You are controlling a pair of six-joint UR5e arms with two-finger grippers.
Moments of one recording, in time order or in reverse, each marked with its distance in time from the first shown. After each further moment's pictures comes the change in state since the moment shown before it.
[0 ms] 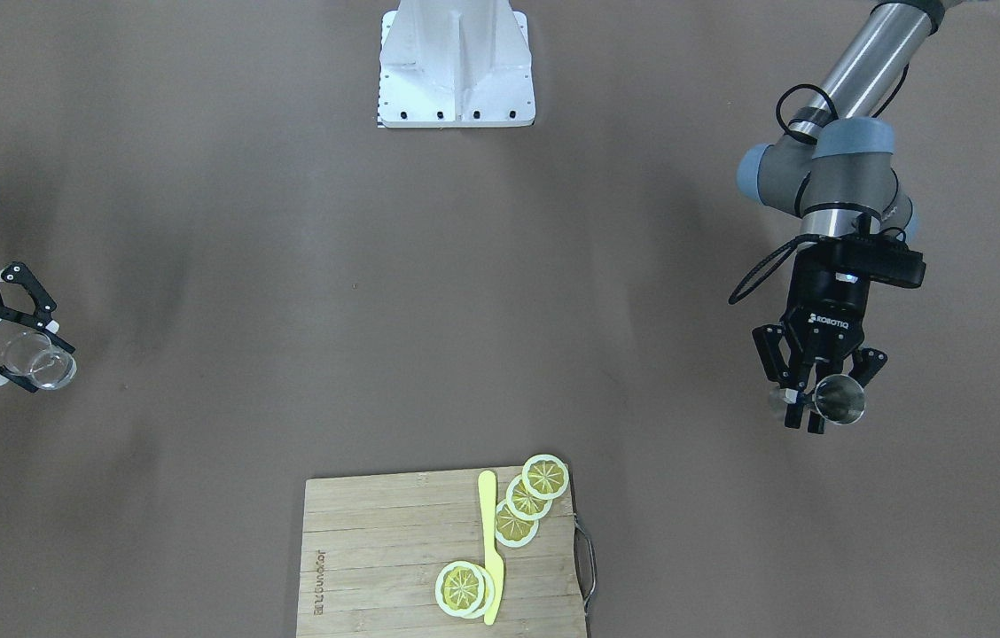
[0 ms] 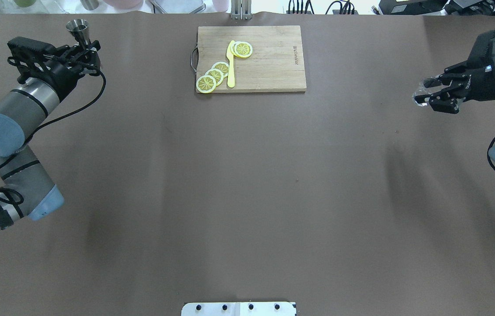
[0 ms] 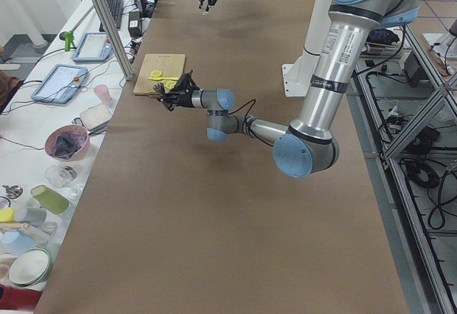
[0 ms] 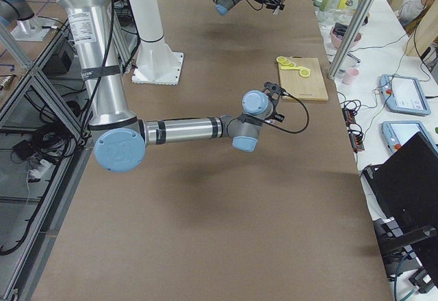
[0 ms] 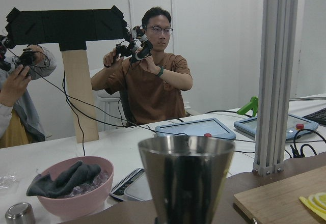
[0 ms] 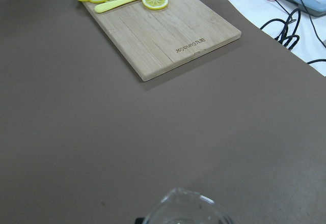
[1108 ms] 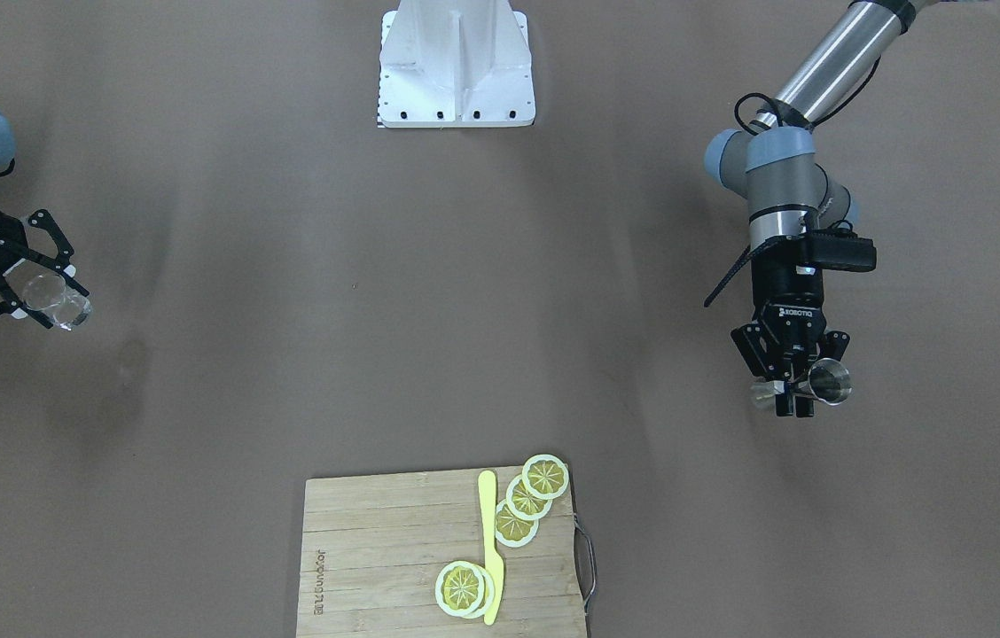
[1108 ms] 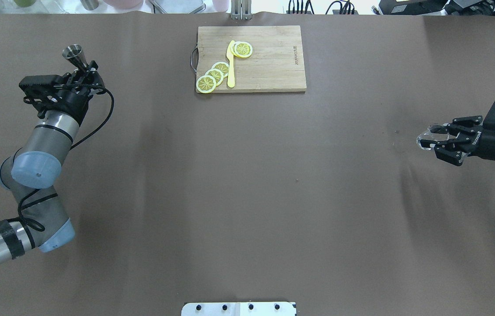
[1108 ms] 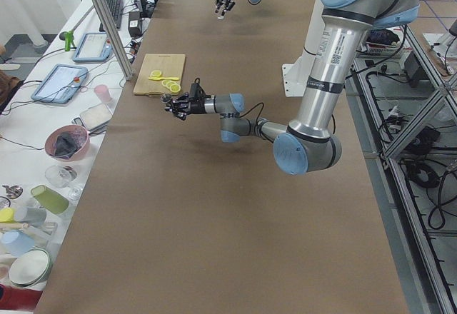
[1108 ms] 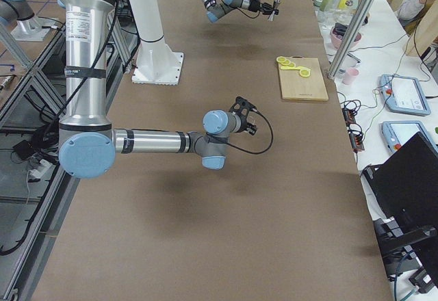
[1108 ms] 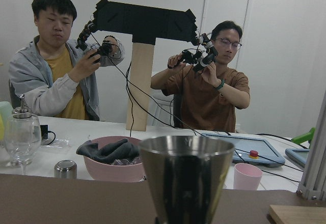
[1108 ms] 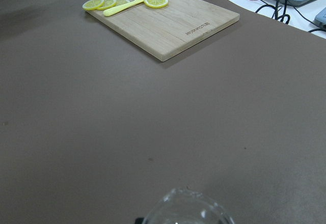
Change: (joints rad) left arm 0.138 0.014 0.035 0.077 0.311 -0.247; right arm -0.200 -0.185 -0.025 0.379 -0.252 0.268
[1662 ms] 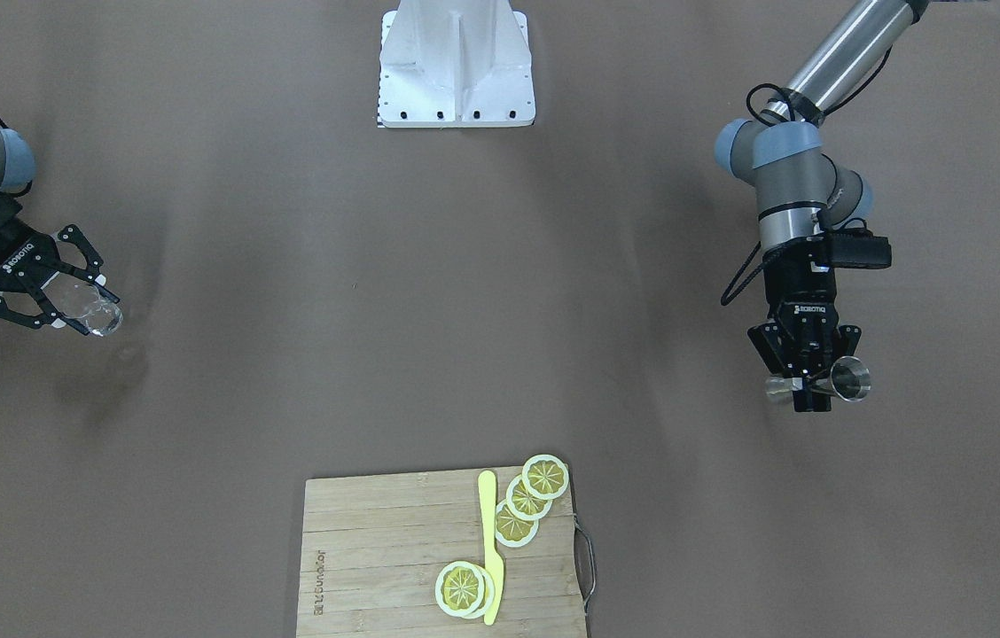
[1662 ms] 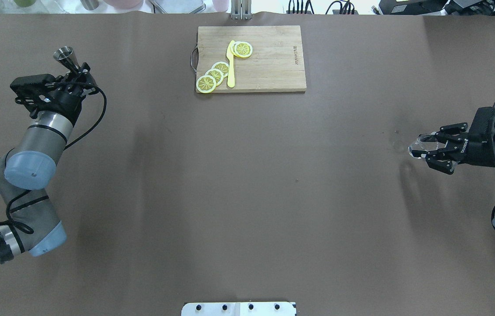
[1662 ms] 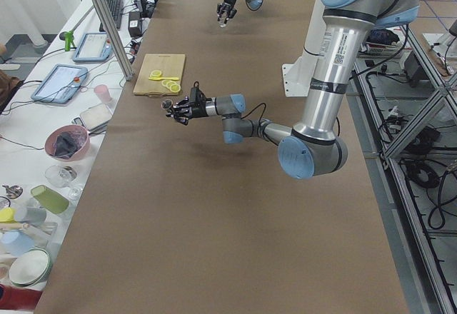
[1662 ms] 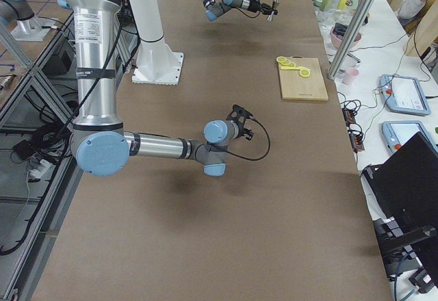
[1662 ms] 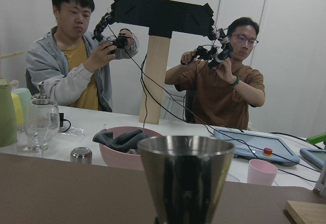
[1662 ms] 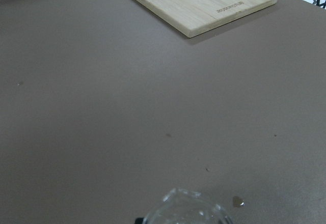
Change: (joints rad) left arm -0.004 0.053 -0.082 0.099 -0.004 -0.070; right arm -0.022 0.042 -0.092 0.040 0.049 -0.125
